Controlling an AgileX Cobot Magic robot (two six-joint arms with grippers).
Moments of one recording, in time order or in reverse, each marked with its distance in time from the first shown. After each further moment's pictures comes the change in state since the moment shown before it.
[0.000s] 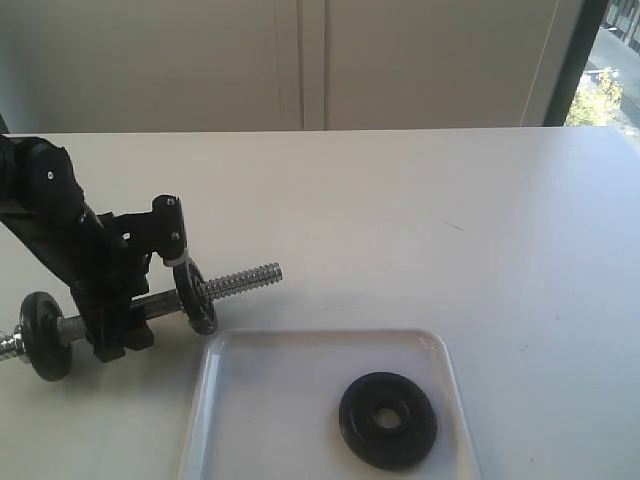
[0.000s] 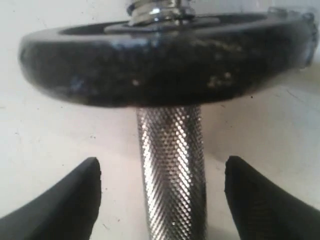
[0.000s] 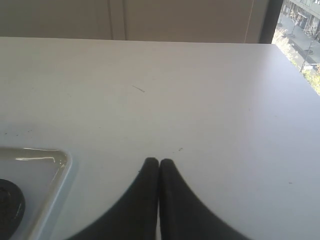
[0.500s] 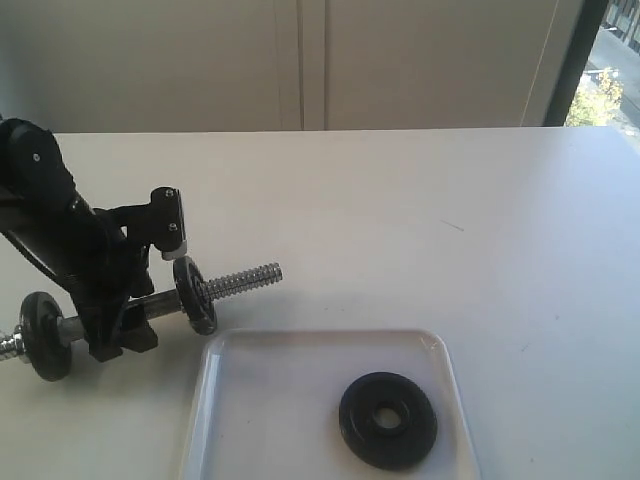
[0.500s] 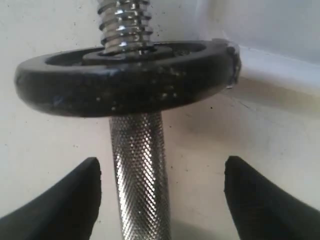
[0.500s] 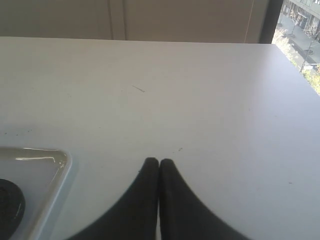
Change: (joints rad) left arm 0.000 -0.049 0.000 -0.085 0.074 0.073; right arm 0.000 0.000 0.000 0.000 0.000 0.000
